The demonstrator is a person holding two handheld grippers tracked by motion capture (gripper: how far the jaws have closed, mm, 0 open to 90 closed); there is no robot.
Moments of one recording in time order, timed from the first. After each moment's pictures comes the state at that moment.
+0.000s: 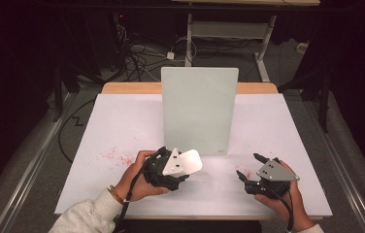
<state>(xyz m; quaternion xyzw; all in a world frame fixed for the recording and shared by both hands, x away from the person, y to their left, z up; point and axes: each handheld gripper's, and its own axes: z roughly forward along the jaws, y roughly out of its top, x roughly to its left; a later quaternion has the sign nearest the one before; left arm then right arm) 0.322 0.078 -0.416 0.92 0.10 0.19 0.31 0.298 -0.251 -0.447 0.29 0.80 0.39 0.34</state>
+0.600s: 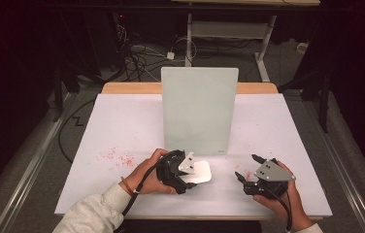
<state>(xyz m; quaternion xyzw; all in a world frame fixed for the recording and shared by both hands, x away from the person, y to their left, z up) 0.344 0.047 -0.431 0.96 0.03 0.09 0.27 0.300 -0.248 -0.452 0.29 0.81 0.38 0.33</state>
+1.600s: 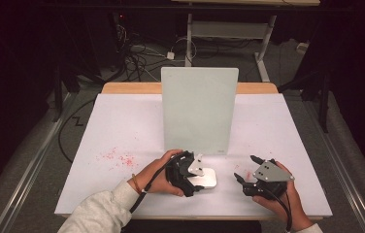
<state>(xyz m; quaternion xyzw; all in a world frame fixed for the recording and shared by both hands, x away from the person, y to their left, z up) 0.342 0.029 -0.434 0.95 0.03 0.10 0.28 0.299 -0.246 -0.453 0.28 0.82 0.38 0.33</state>
